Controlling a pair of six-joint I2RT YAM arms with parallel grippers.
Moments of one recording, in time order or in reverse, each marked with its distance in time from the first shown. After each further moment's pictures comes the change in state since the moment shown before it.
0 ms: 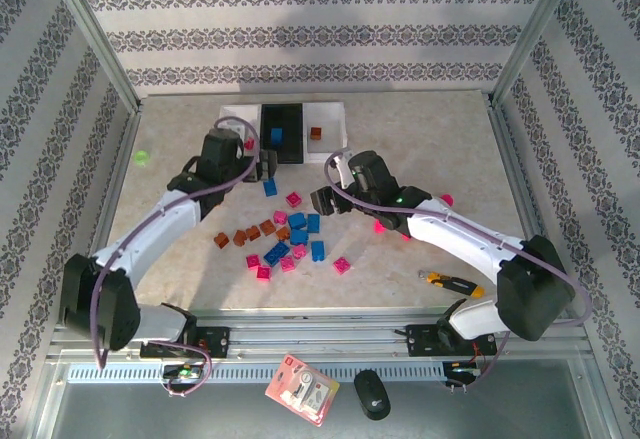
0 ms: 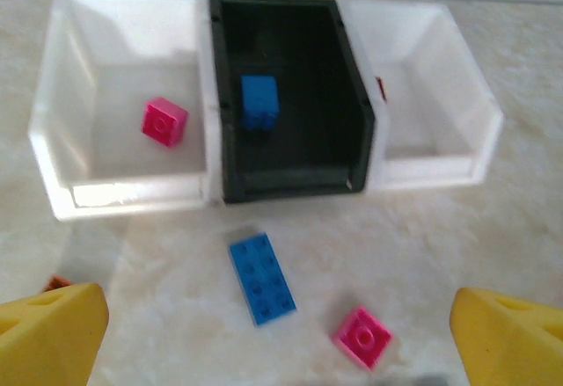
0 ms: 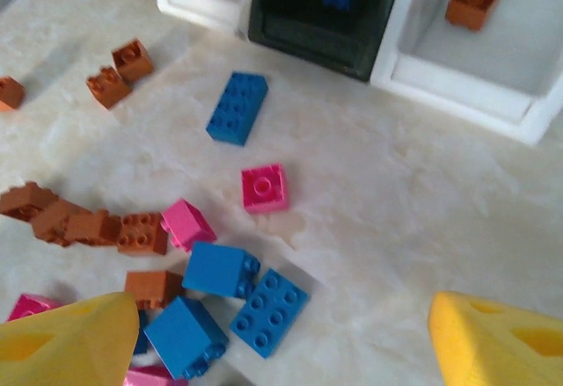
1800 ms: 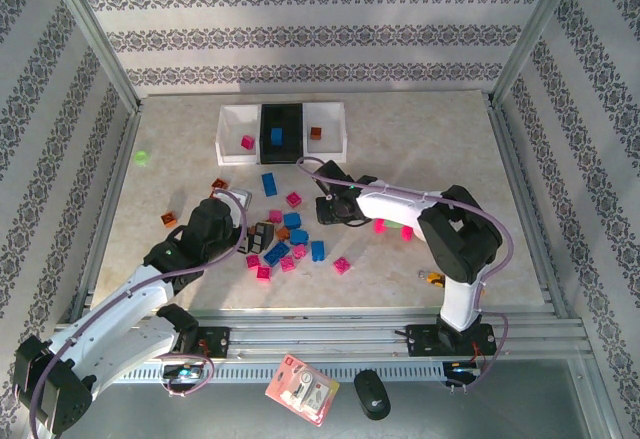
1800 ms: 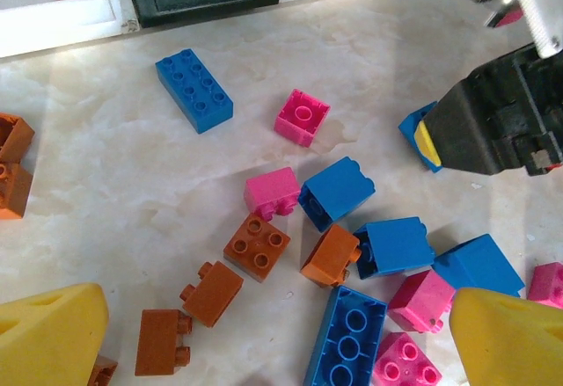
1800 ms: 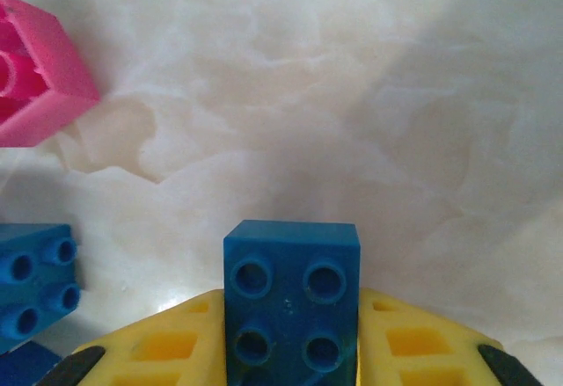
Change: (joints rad) left arm -0.176 -0.488 -0.432 -0.093 0.034 0.072; right arm 0.033 0.438 0.208 -0.216 0.114 0.337
